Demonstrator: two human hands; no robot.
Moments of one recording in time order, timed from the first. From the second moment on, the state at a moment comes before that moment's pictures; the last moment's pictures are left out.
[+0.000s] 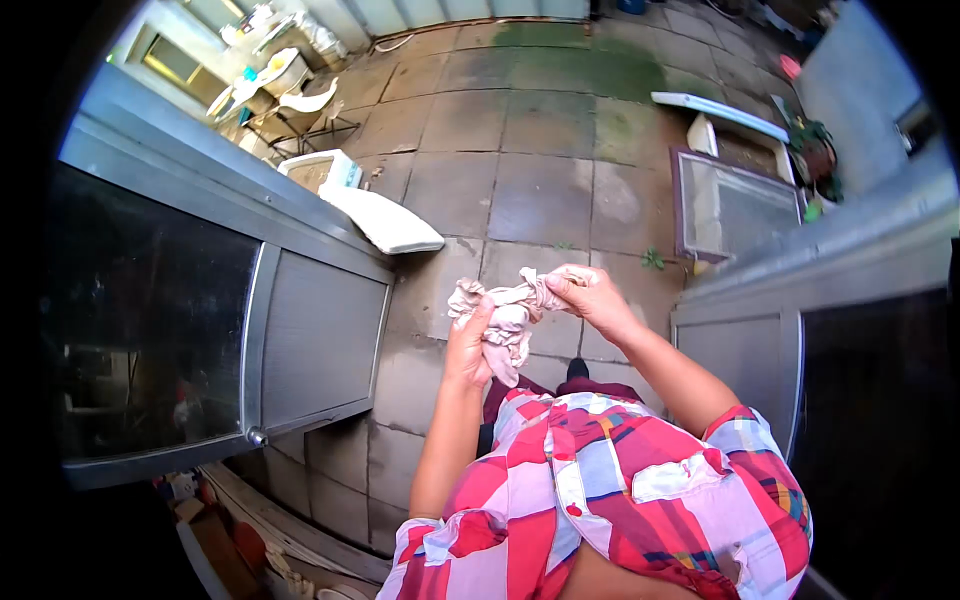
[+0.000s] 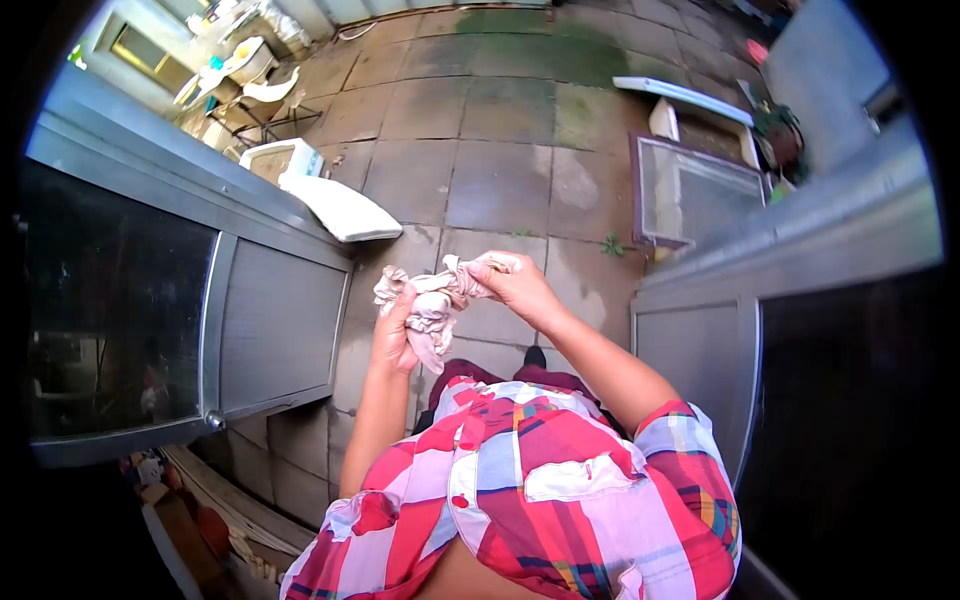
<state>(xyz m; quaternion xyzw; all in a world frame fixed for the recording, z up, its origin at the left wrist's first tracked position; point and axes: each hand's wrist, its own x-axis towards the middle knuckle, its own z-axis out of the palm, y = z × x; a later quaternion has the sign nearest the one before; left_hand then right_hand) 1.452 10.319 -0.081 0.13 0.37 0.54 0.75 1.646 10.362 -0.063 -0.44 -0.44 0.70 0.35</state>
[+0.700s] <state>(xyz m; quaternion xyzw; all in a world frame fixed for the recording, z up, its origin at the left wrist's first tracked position) 1.264 10.717 -0.115 0.17 0.23 0.52 0.80 1.478 10.739 -0.100 -0.38 -0.58 0.63 0.35</state>
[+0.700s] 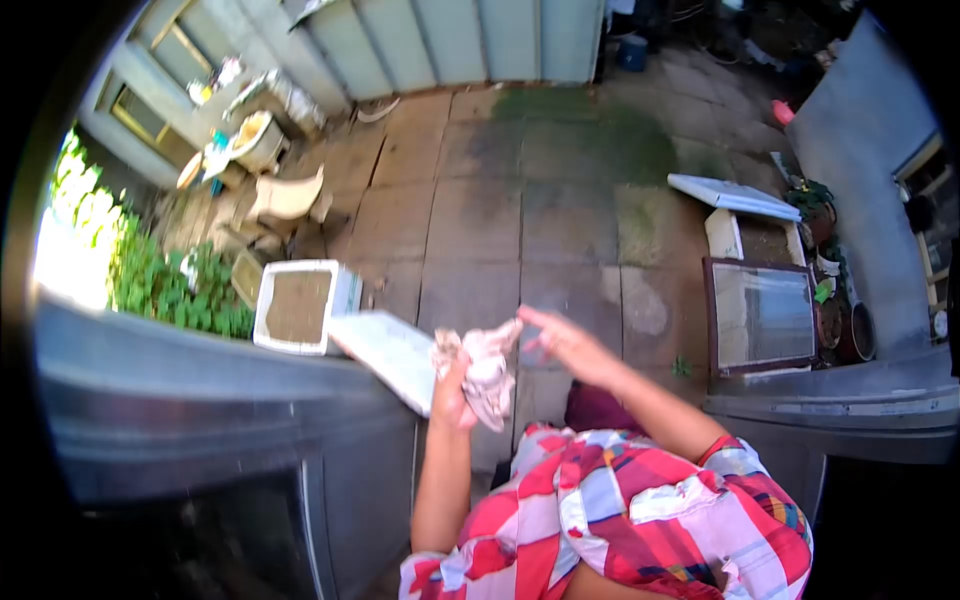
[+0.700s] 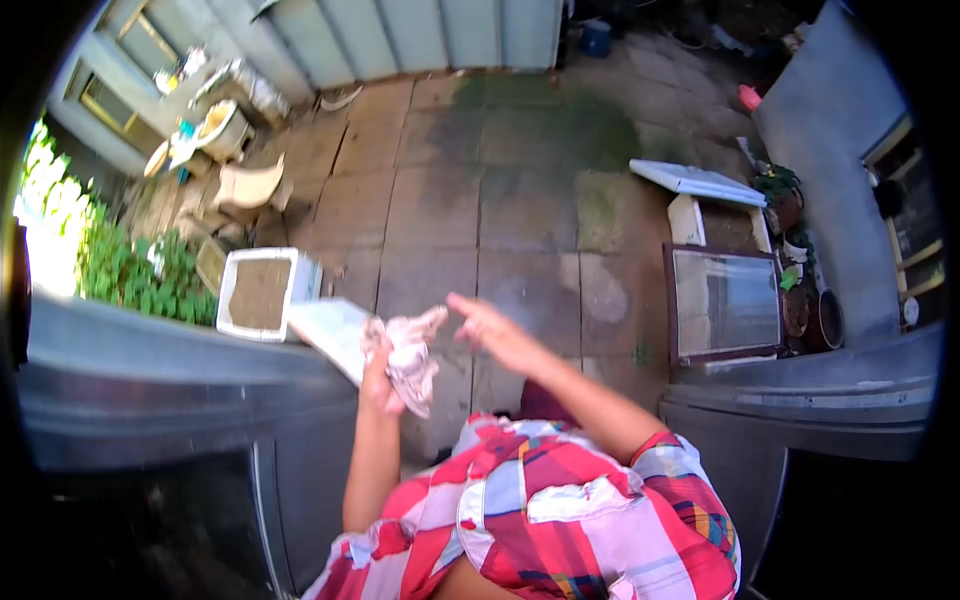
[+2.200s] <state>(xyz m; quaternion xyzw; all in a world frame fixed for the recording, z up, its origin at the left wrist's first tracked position) 1.093 11.466 -0.099 0.24 0.39 0.49 0.74 1.246 11.541 -0.077 -0.36 -0.60 0.66 0.27</state>
